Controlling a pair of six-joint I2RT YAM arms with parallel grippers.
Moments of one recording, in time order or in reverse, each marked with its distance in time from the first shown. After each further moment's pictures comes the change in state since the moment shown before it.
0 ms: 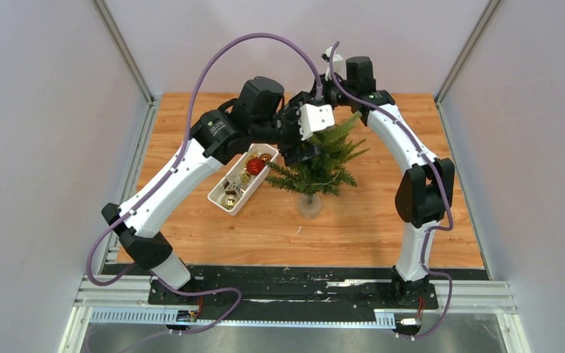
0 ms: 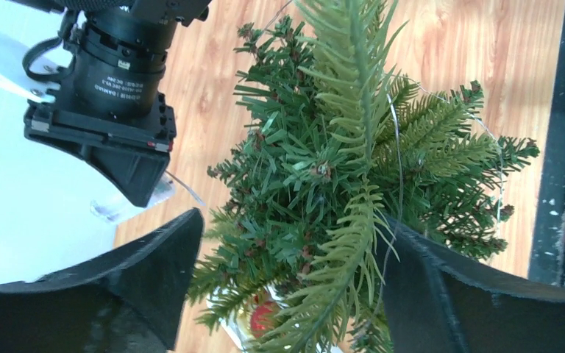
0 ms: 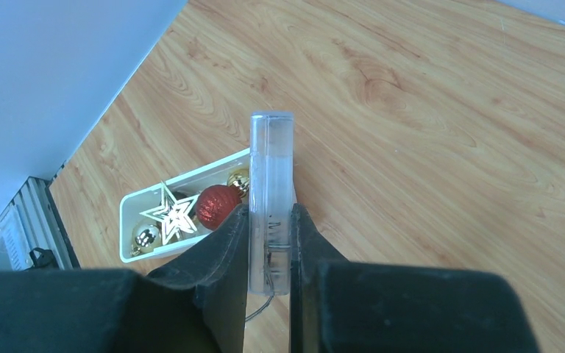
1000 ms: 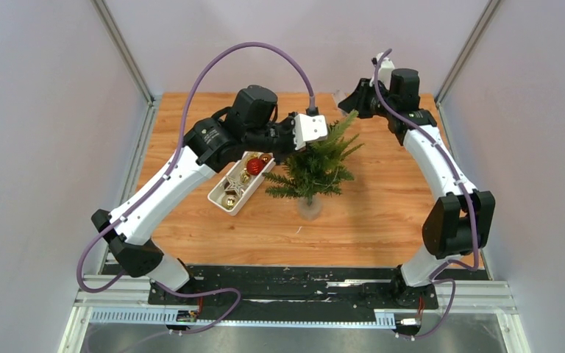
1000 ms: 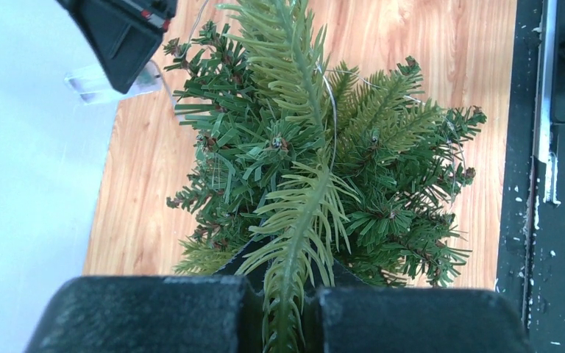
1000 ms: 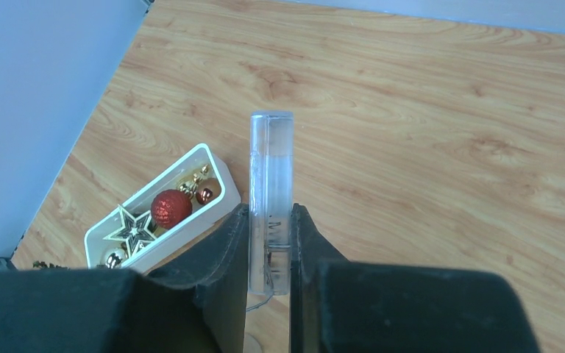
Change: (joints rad) left arm 0.006 -0.076 -0.126 0.034 0.076 -0.002; right arm -0.167 -0.318 -0.353 0.115 0.126 0.071
